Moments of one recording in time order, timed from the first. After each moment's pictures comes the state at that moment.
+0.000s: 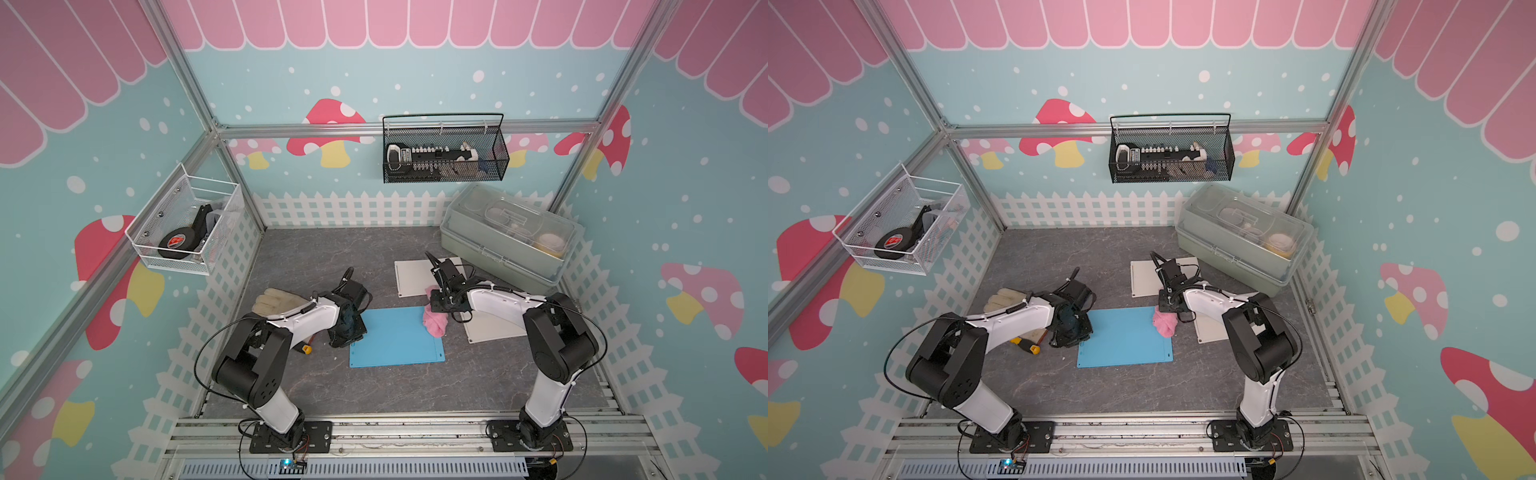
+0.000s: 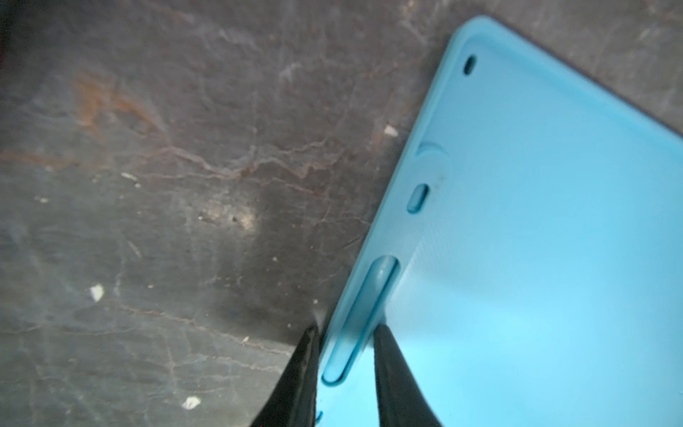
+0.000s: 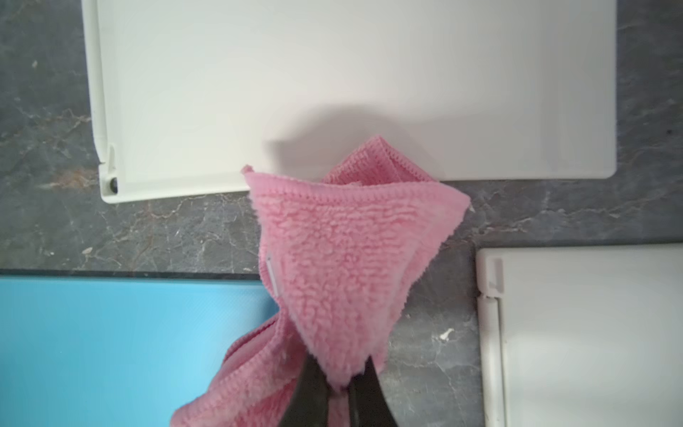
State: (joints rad) left arm -0.45 1.65 0.91 -0.72 0.03 -0.87; right arm 0.57 1.82 1.16 -0.46 0.11 0.48
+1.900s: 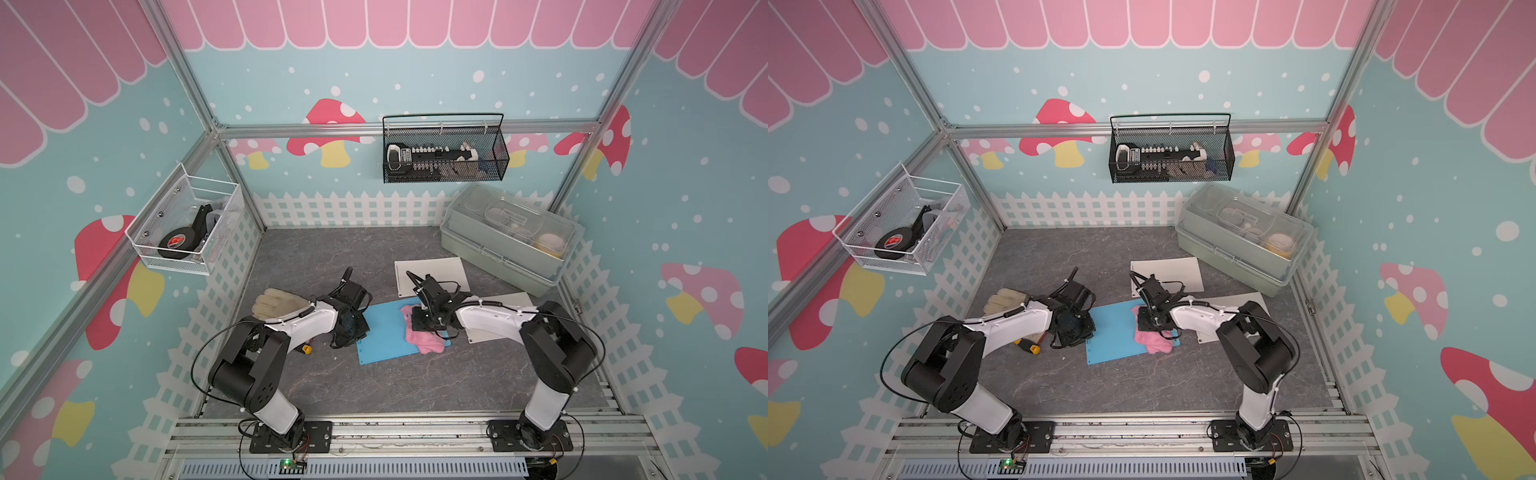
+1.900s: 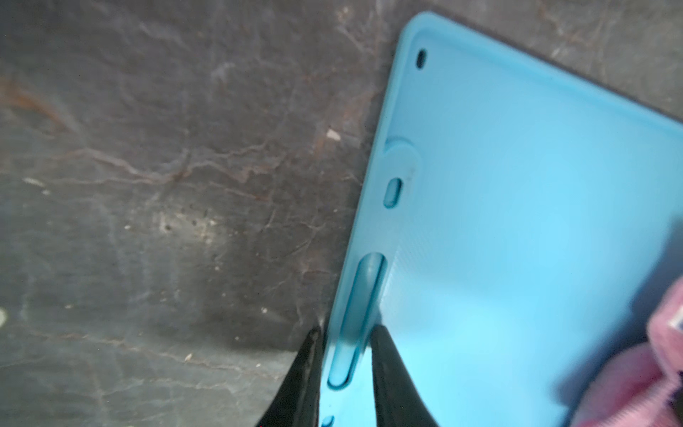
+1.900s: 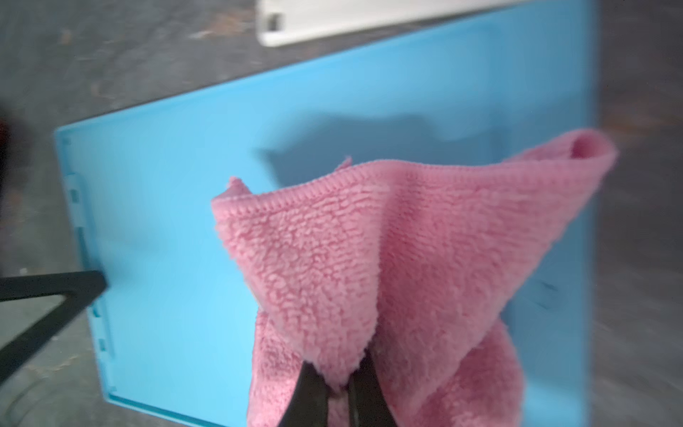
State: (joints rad) left arm -0.45 1.62 0.87 -0.60 0.09 -0.90; right arm 0.76 1.88 1.20 -0.39 -0.09 0.66
